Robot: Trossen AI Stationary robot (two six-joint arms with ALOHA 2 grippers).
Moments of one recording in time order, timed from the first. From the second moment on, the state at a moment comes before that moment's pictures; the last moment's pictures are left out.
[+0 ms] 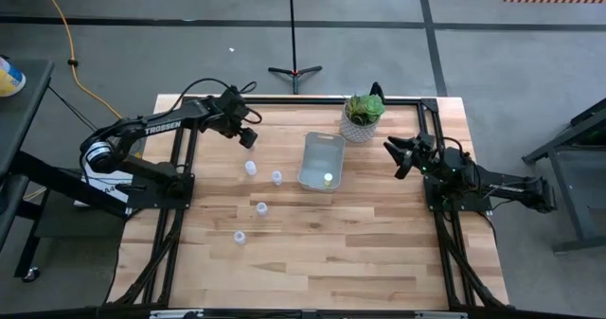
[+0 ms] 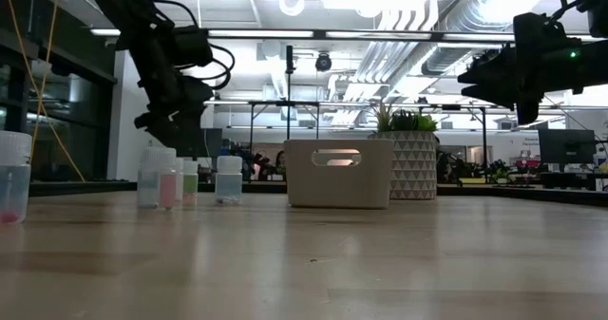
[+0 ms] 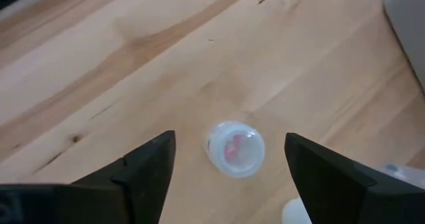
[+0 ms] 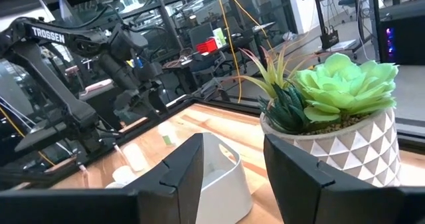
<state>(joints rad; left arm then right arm) 0.71 1.31 0.80 -0.58 0.05 -0.24 -0.21 0.07 0.01 0.07 0.37 0.38</state>
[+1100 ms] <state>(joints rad) 0.70 1.41 0.76 -0.53 0.08 -0.24 -0.21 0.07 0.01 0.07 0.39 0.33</state>
